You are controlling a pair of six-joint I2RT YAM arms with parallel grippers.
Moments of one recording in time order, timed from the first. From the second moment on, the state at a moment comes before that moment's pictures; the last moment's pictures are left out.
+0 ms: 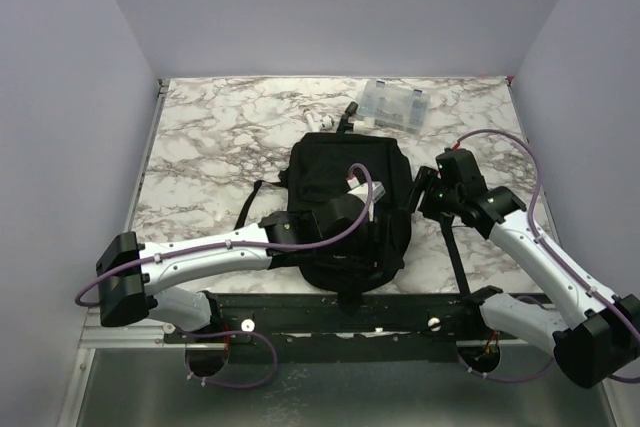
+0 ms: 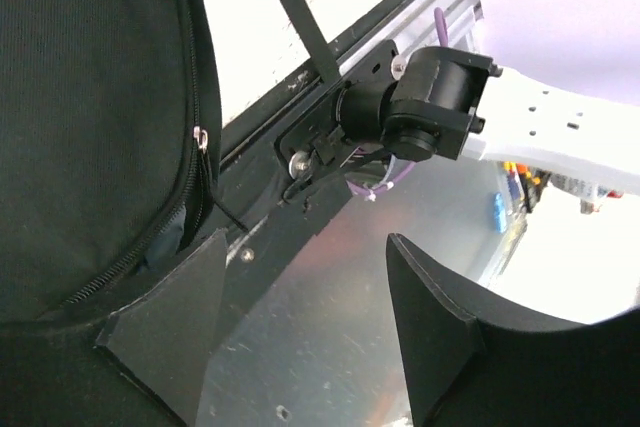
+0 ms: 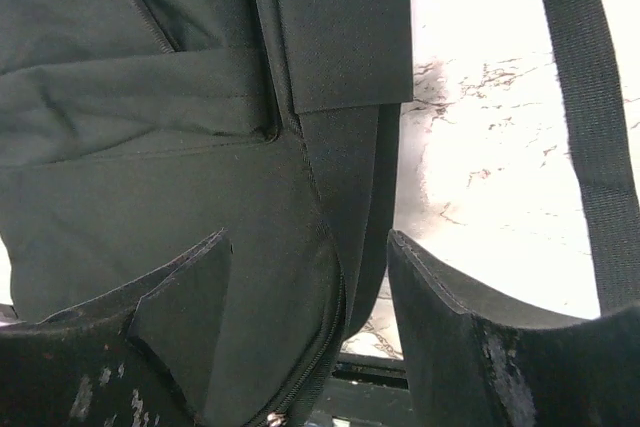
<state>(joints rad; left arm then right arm) -1.24 1.31 1.02 -0.27 0.07 -0.93 0.43 1.06 0.85 -0.70 0.02 0.70</state>
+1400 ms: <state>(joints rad) -1.20 1.63 1.18 -0.50 0.16 -1.49 0.43 0.95 0.76 -0.71 0.07 0.77</state>
